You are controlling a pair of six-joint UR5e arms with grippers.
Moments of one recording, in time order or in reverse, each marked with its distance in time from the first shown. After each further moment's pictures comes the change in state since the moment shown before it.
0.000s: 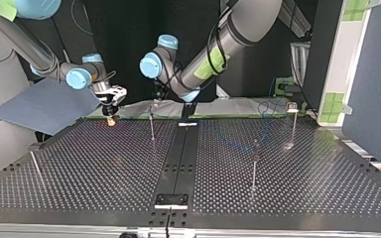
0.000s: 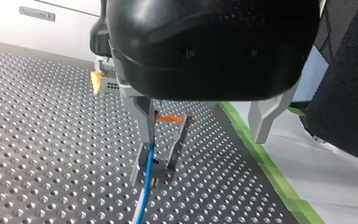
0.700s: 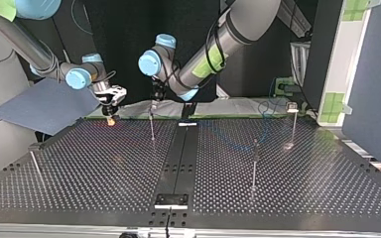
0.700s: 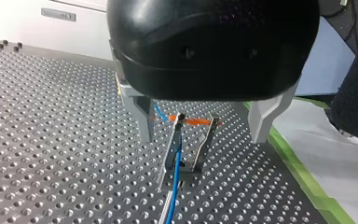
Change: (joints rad) left arm -0.012 0.000 0.000 0.063 -0.034 -0.008; right arm -0.002 0.000 0.000 0.004 0.000 0.005
